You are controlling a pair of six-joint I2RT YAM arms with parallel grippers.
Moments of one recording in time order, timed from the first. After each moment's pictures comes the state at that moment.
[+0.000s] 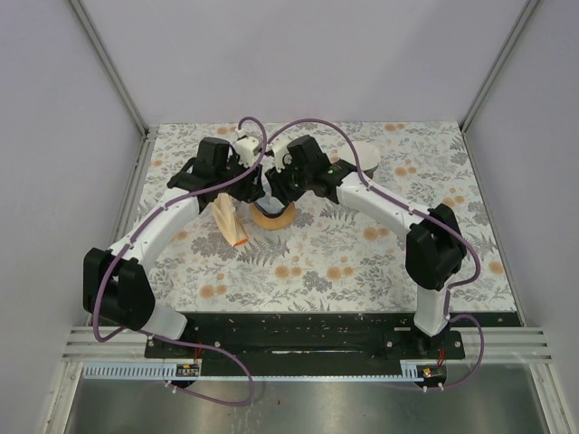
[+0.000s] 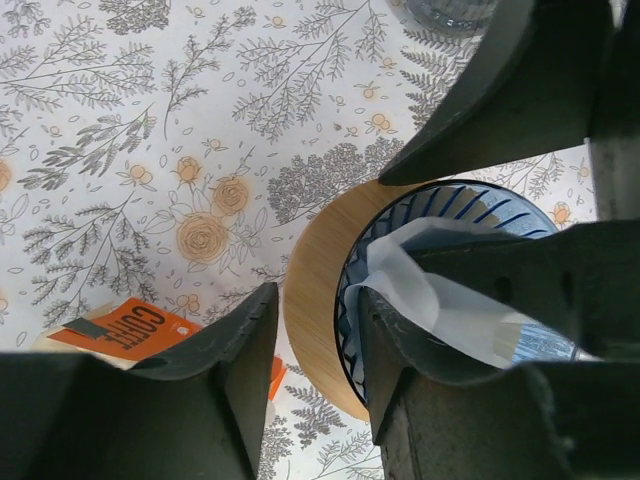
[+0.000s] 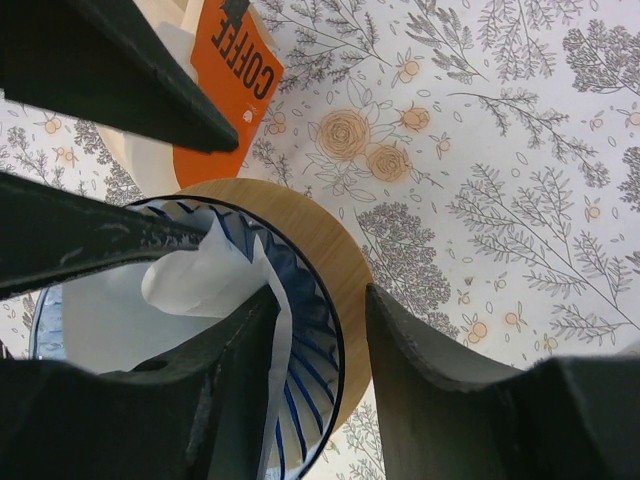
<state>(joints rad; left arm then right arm) -0.34 1.46 1.22 -0.45 0.34 0.07 0.73 1.89 1.63 -0.41 -0.20 -0.04</state>
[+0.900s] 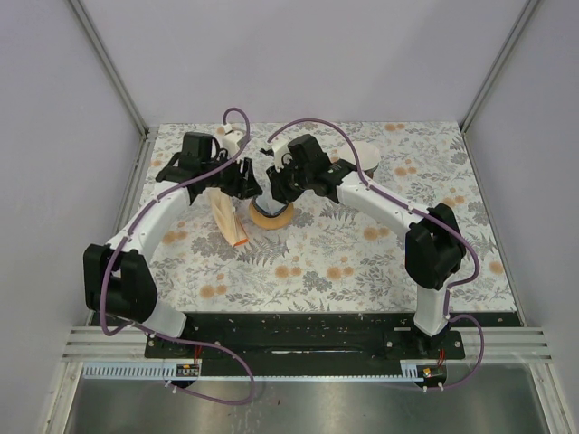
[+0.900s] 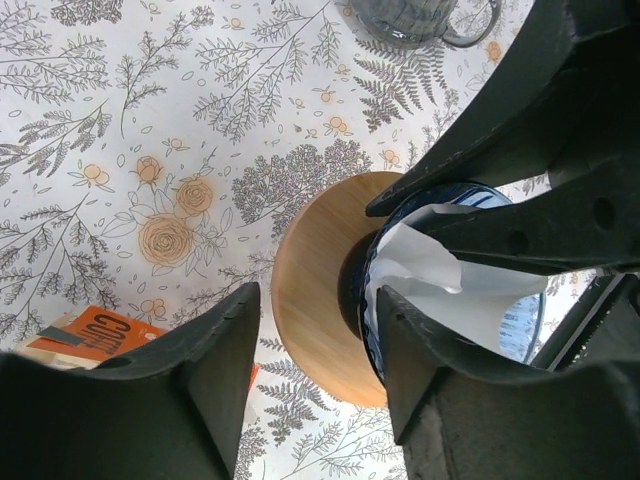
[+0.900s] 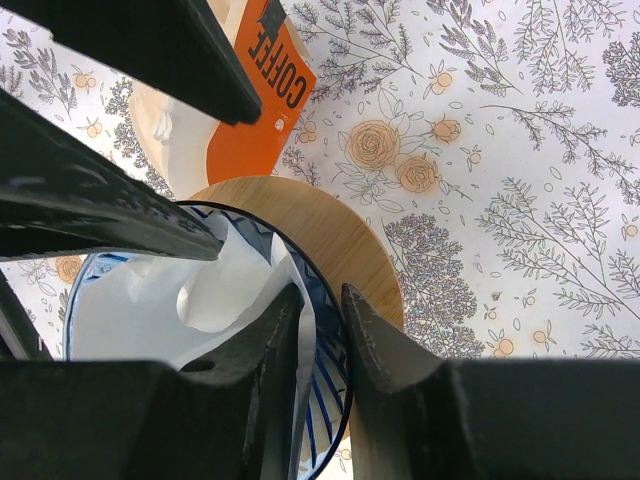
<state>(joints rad) -0.23 1.50 1.24 -0.46 0.59 0.04 0.72 1.90 1.63 -0.39 -0.27 -0.02</state>
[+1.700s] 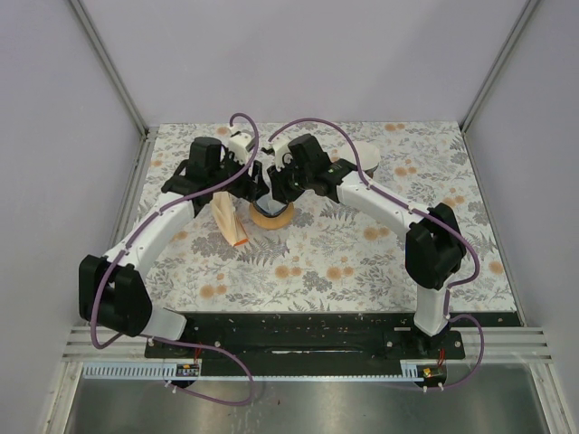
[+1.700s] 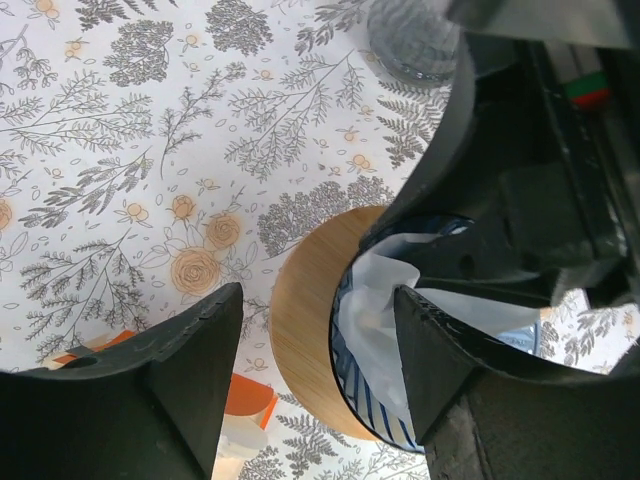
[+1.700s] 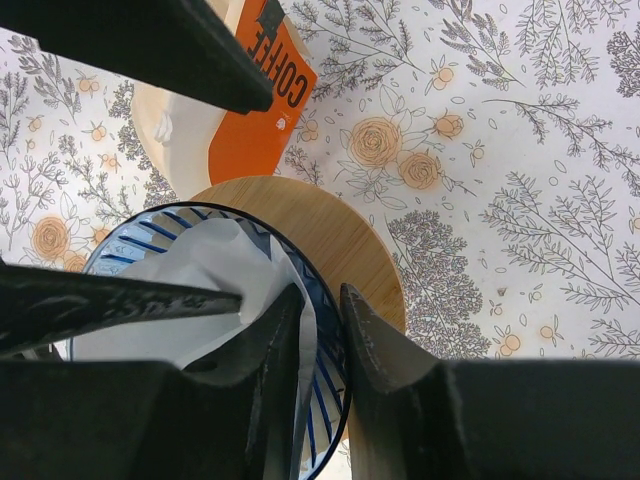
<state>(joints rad) -0.31 1.42 1.18 -0.35 0.45 0.04 0.72 1.90 1.63 -0.40 -0.27 0.00</state>
